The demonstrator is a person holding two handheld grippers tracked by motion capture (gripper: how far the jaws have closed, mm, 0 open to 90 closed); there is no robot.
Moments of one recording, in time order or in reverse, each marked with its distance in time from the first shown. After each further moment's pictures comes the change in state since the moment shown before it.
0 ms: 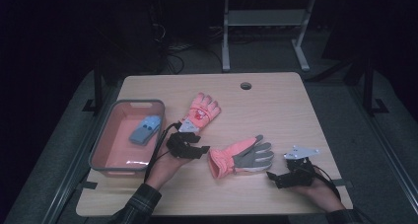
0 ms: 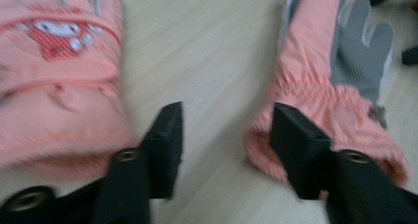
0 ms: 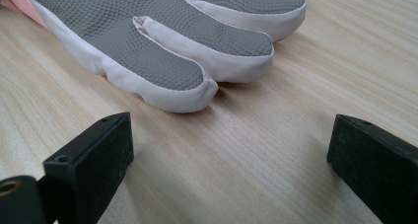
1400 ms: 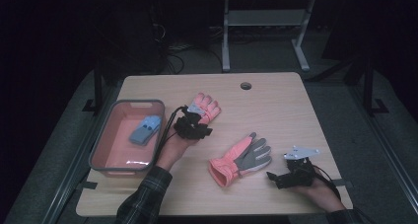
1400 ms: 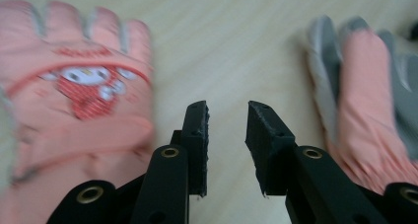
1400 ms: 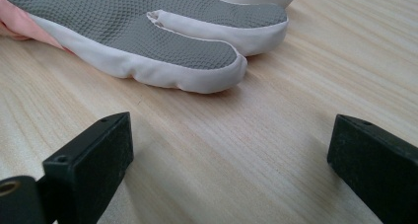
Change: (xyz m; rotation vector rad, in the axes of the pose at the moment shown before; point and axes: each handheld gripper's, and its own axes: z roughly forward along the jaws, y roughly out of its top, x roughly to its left) left arm 0.031 0.038 0.030 0.031 0.015 -0.046; right arm 0.000 0.000 0.000 0.001 0.004 -0.002
